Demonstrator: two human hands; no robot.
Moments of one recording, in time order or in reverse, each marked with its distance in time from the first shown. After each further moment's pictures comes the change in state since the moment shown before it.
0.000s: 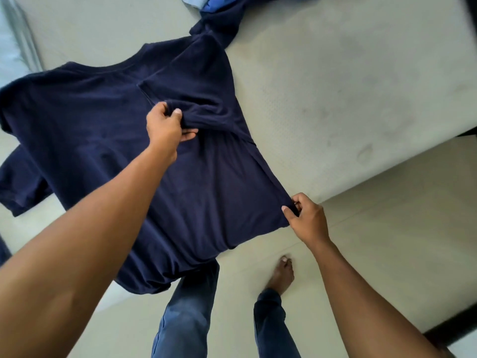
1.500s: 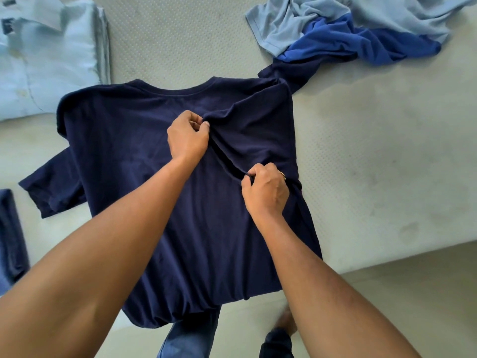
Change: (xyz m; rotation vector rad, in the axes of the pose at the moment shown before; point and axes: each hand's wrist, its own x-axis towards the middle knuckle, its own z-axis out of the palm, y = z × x) left_hand 0.072 0.019 -0.050 0.462 0.328 0.186; right_hand 0.109 -0.243 0.085 -0.295 0.186 -0.302
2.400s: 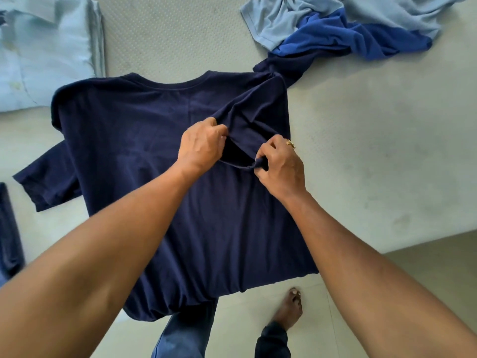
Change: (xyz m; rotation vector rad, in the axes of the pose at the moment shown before) left_hand -0.024 -0.005 0.016 0.526 -0.175 0.723; right_hand 0.040 0.047 -0.032 0.006 0.067 -0.441
